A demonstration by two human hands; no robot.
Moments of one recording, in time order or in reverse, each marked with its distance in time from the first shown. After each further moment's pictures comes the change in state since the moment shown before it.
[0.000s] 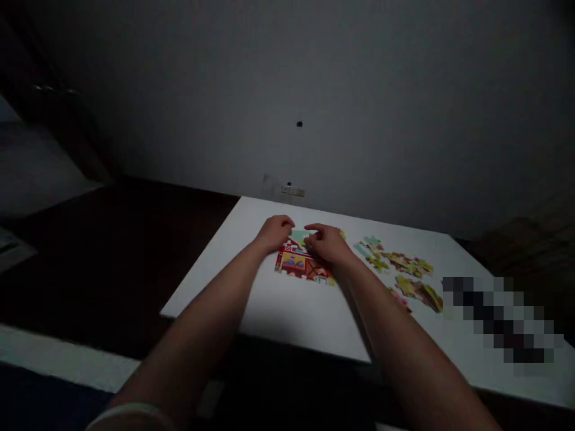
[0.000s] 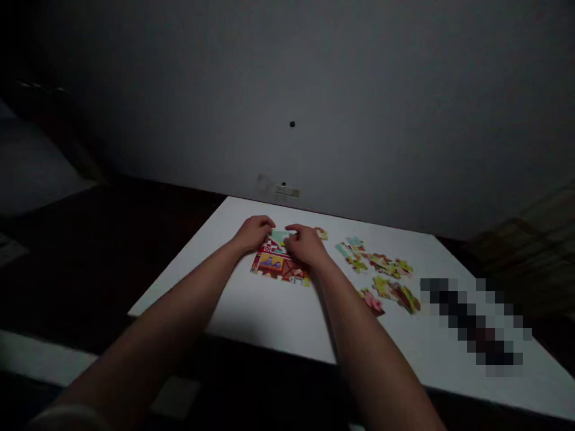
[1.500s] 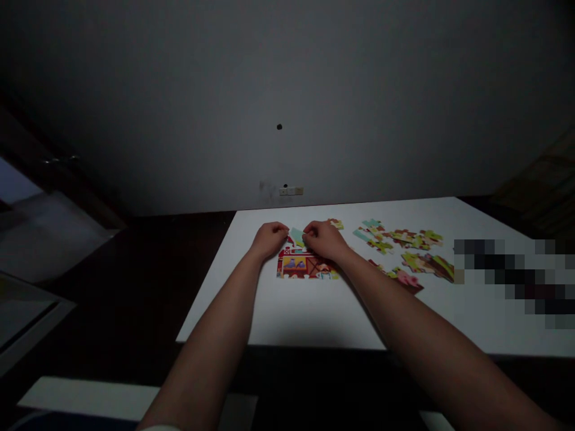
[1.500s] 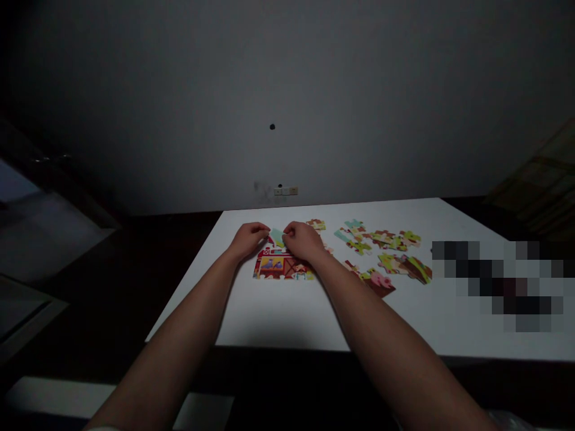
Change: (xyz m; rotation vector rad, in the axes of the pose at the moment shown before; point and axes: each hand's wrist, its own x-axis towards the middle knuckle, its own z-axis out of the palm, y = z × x) left_hand 0.007 -0.007 -0.005 -0.025 -0.054 -0.001; right_hand -0.011 -0.006 0.002 -0.048 0.156 0.040
